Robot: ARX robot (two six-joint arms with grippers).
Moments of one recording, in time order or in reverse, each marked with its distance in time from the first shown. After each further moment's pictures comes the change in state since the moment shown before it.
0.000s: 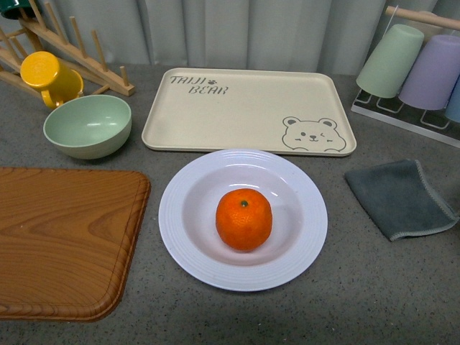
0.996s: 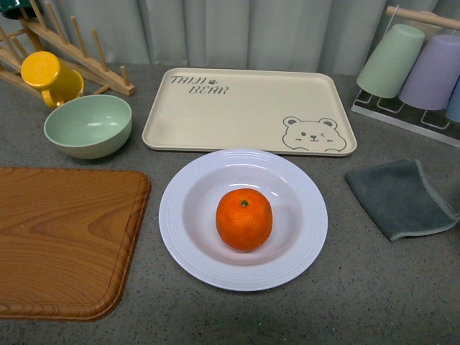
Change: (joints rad) left arm 0.000 -0.285 0.000 -0.292 0.000 0.000; right arm 0.063 0.174 0.044 -0.053 0.294 -0.028
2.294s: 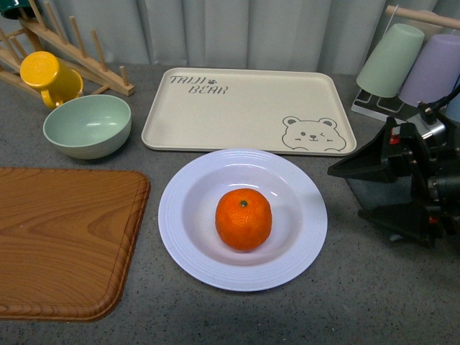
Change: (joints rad) left arm 0.000 0.000 0.000 0.000 0.000 0.001; right arm -0.039 1.891 0.756 0.332 -1.084 0.554
